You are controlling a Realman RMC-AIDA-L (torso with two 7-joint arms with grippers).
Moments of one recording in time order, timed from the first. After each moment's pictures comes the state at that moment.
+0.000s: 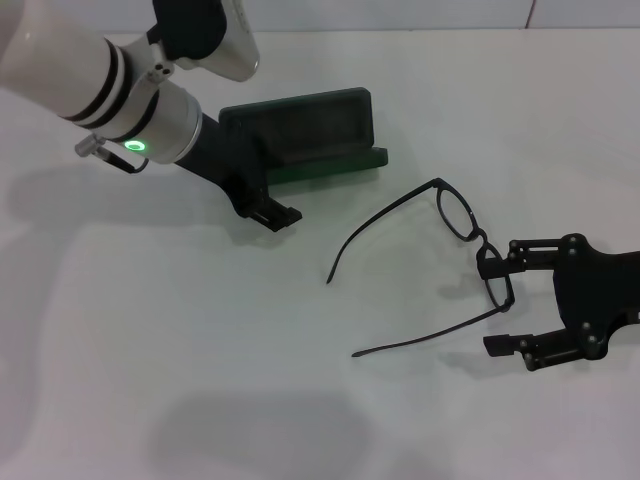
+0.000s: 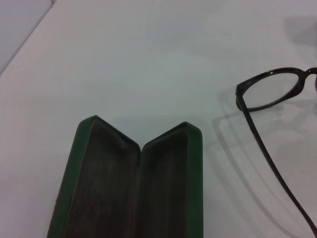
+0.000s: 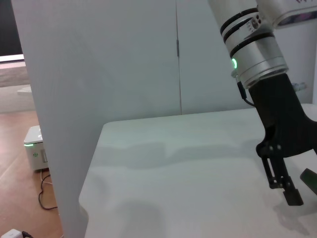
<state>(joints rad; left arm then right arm) -0.81 -2.09 1.14 0.87 2.48 1.30 -1.79 0.53 1.88 -1.30 -0.57 -1.58 -1.60 1.09</state>
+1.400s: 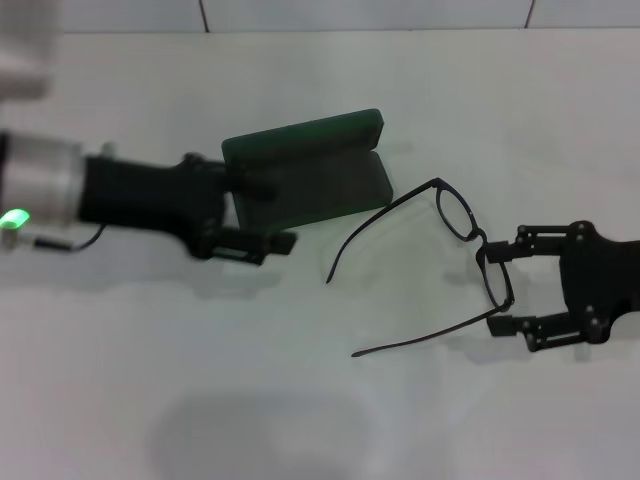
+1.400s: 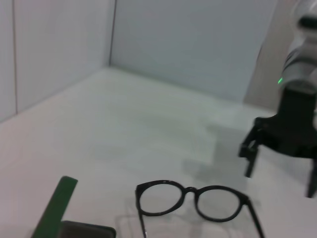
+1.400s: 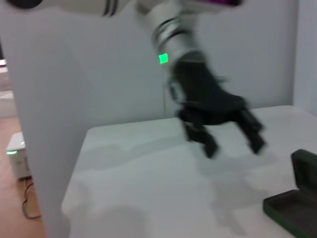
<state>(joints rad) -0.55 -2.03 0.88 0.84 2.02 1.66 -1.53 0.52 1.89 -1.25 -0.57 -1.59 -1.59 1.11</state>
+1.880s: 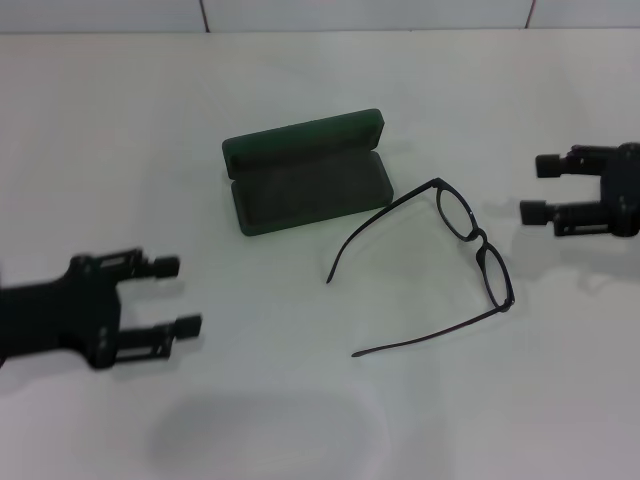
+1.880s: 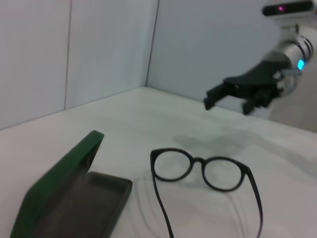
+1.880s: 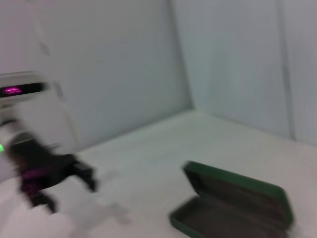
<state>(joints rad) -0.25 -2.02 0.76 0.78 1.92 1.73 -1.22 0.54 1.86 -1.10 -0.66 -1.64 -1.50 1.53</state>
